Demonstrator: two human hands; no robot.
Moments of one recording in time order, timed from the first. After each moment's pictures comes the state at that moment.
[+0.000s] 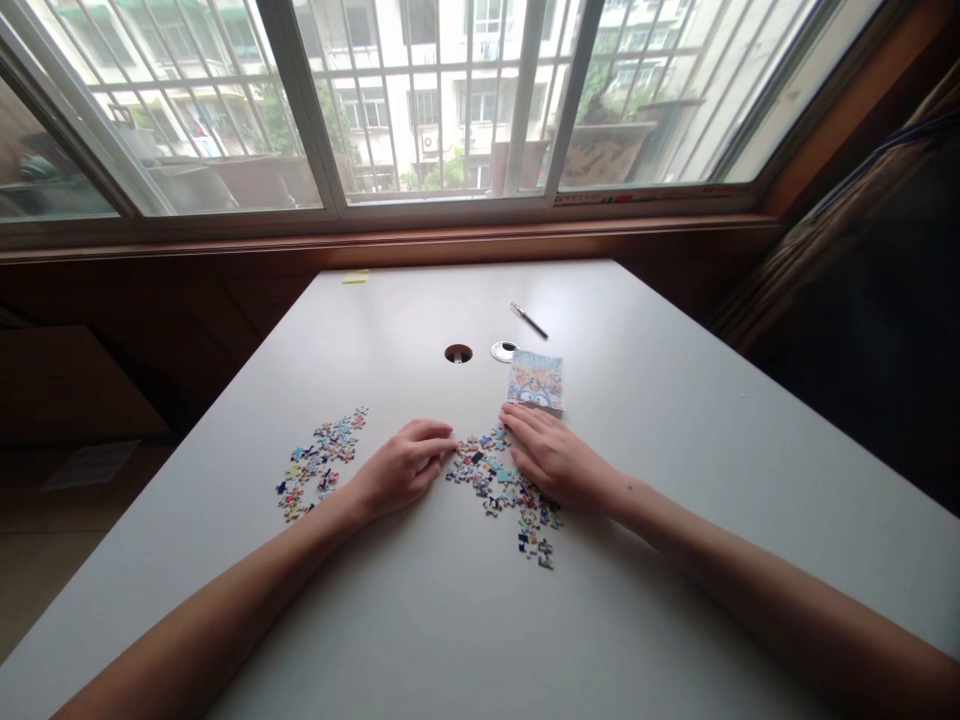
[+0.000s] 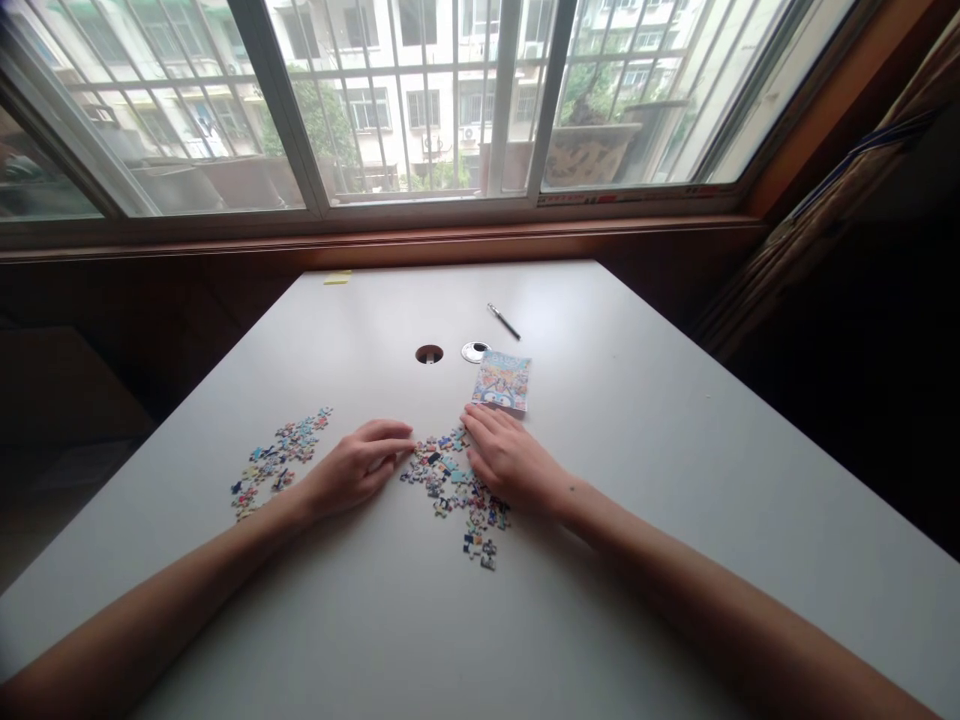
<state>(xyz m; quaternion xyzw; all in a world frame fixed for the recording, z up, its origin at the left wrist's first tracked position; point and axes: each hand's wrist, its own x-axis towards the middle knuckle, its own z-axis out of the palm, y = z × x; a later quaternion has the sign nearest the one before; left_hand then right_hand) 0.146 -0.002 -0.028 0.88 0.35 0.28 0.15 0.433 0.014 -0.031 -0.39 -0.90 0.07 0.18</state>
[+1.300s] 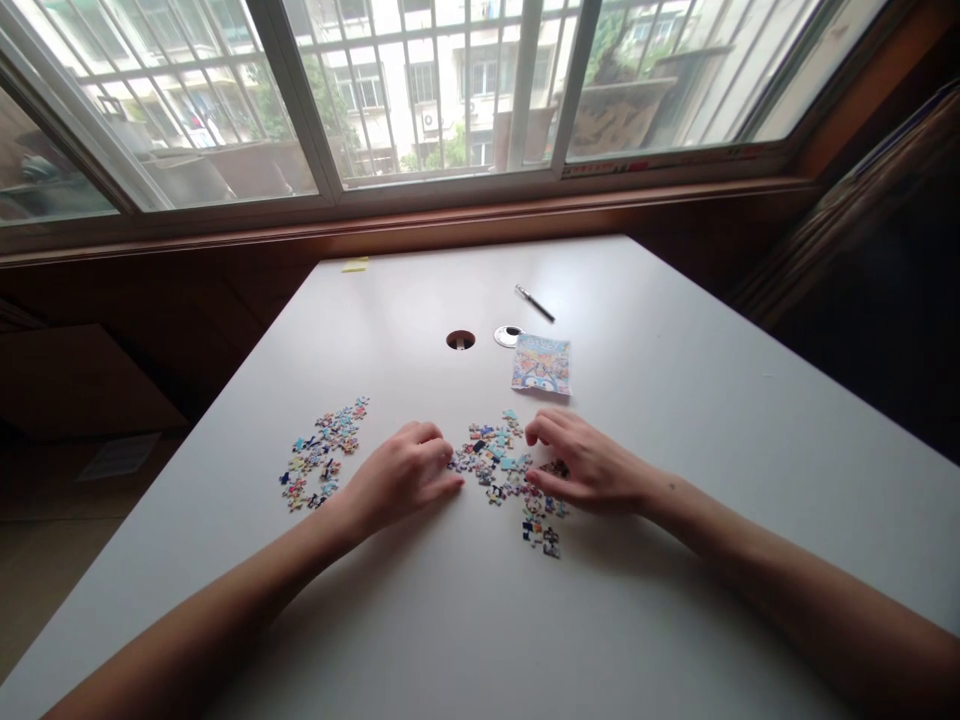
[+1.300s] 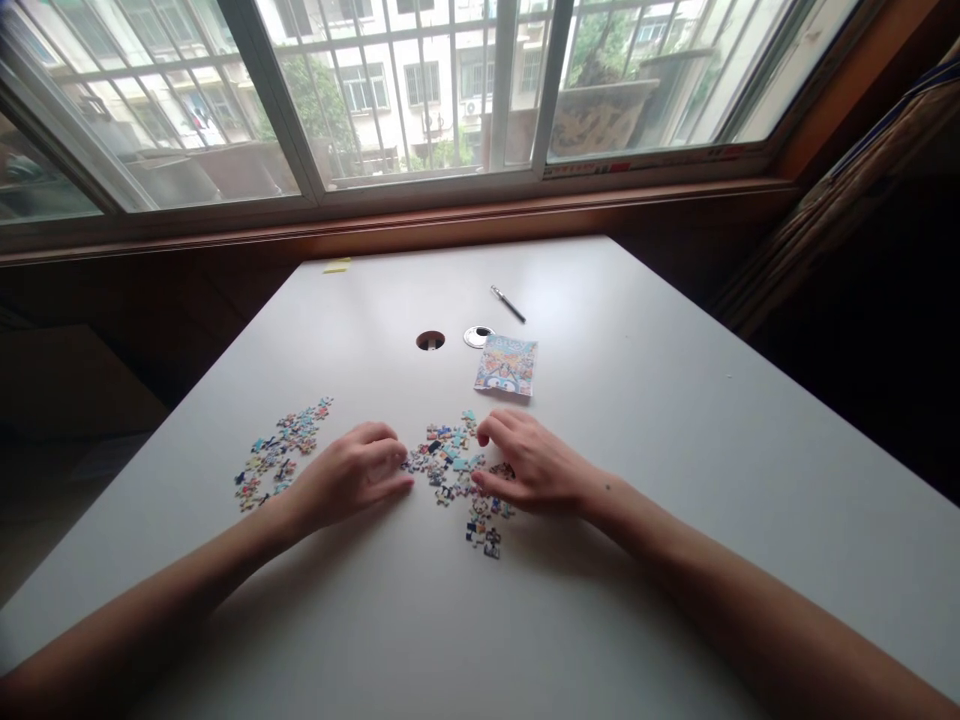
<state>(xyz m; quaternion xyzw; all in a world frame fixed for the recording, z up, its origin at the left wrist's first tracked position) 0.153 -0.027 -0.010 0.89 0.40 0.18 0.14 0.453 0.001 -0.017 -0.34 -0.91 0.18 0.18</state>
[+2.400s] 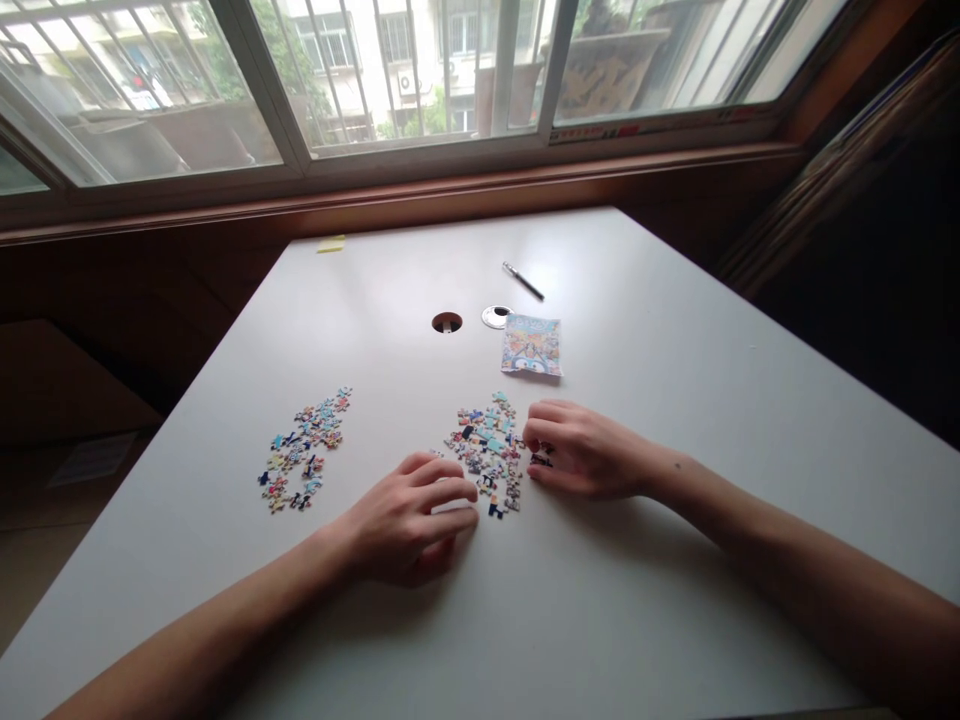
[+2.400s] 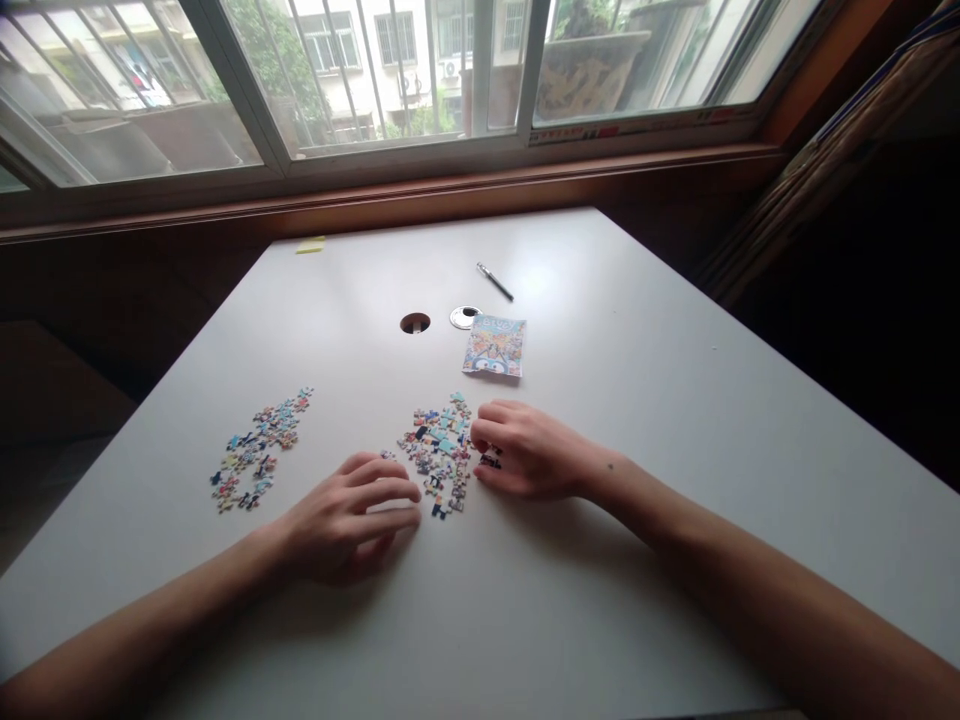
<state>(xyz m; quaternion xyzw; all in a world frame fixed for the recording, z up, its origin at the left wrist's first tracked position) 0.159 -0.054 -0.021 0.96 0.17 0.22 0.10 0.459 -0.002 -0.006 -0.28 -0.93 0.17 0.14</state>
